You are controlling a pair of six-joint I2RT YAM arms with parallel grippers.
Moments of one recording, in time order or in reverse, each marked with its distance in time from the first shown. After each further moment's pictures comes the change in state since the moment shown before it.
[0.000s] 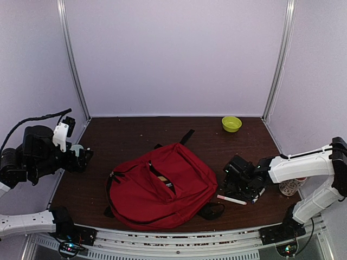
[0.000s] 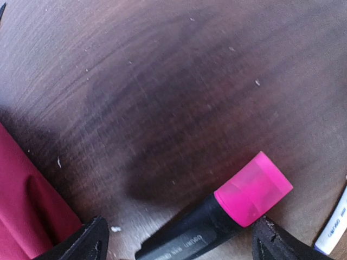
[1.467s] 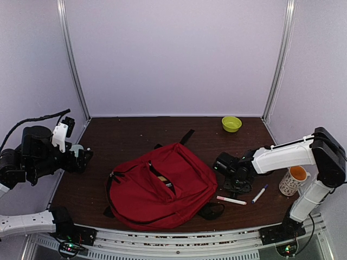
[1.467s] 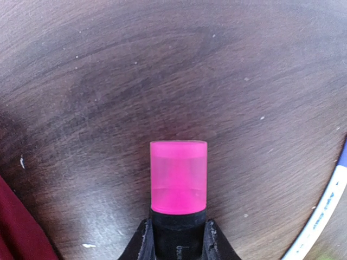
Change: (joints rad) left arm 0.000 -0.012 0.000 0.000 0.020 0.008; right arm -0.020 0.209 0.201 -0.206 0.064 -0.219
